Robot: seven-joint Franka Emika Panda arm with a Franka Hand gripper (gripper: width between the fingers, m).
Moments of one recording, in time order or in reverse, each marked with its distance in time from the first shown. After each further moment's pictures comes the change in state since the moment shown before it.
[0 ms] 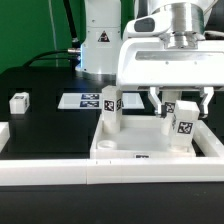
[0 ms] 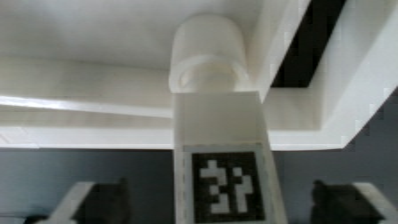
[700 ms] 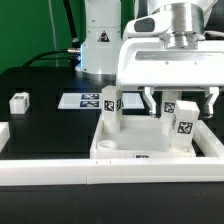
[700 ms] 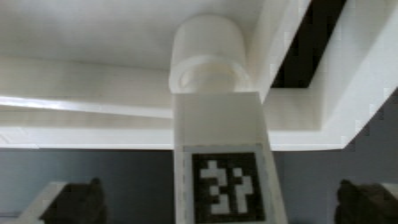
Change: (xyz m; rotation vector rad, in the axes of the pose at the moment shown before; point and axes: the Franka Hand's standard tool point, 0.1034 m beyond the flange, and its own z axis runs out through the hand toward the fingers) arm -0.001 0.000 0.000 0.000 -0.006 0.000
